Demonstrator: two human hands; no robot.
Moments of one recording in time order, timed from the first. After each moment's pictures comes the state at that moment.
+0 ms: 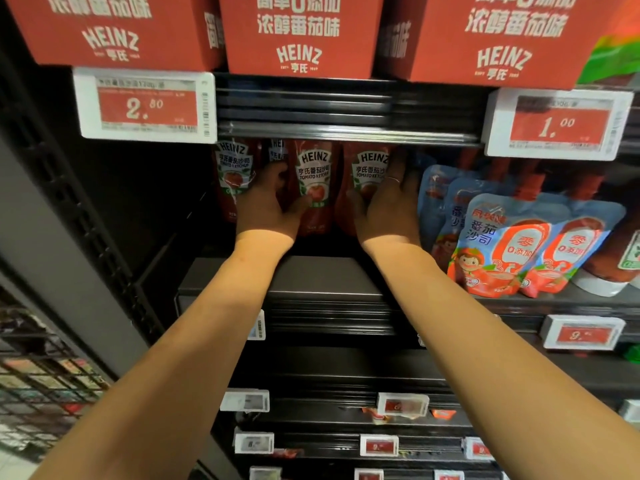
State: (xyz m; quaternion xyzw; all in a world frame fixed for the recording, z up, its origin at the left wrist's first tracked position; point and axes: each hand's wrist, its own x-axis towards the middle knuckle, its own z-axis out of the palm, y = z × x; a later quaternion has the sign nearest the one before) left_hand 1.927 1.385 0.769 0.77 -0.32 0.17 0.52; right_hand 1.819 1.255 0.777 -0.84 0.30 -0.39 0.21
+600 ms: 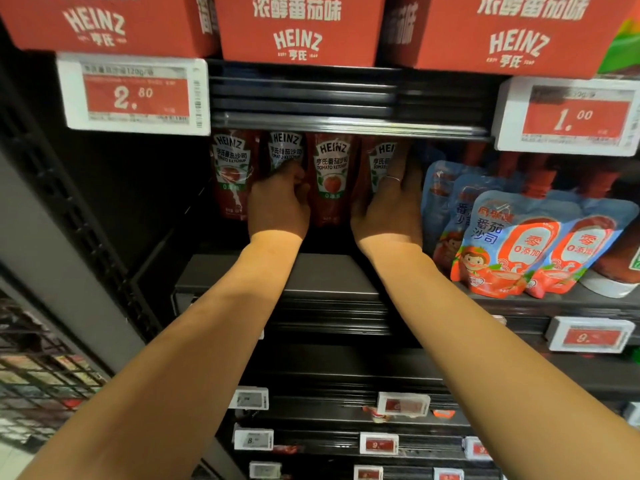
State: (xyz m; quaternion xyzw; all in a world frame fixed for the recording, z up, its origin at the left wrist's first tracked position) left_hand 1.927 1.367 0.772 0.82 -0.32 0.22 0.42; right_hand 1.819 1.257 0.772 -0.84 0.30 -0.42 0.18
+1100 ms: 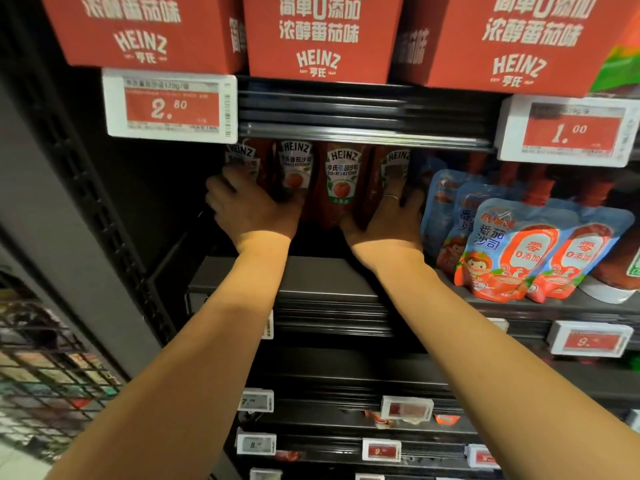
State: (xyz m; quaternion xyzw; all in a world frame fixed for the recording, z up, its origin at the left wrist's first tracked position) left_hand 1.934 1.388 0.771 0.86 -0.07 0.24 0.45; right_hand 1.816 1.264 0.766 -0.86 0.33 -0.32 0.20
